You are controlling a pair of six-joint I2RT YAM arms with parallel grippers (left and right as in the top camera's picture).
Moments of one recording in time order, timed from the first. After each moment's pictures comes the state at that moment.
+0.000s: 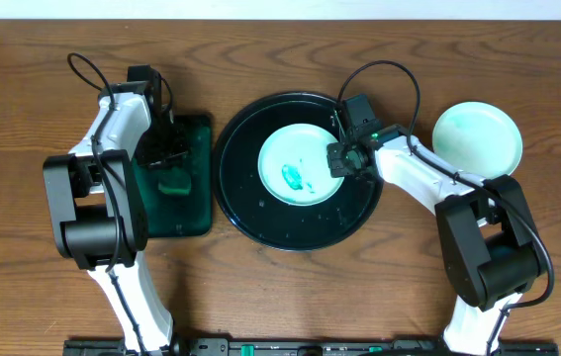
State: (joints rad) left arm 0.09 2.11 1.50 -0.97 0.08 -0.20; right arm 0.44 1.97 1.23 -0.45 -0.02 0.27
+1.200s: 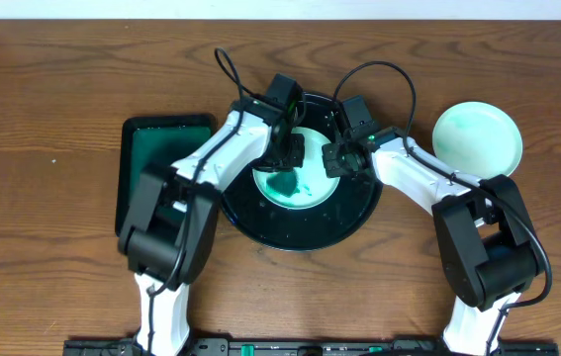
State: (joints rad) left arm -0.45 2.08 1.49 -0.78 0.18 -0.41; right arm 0.45 1.97 1.22 -0.43 -0.04 0.26
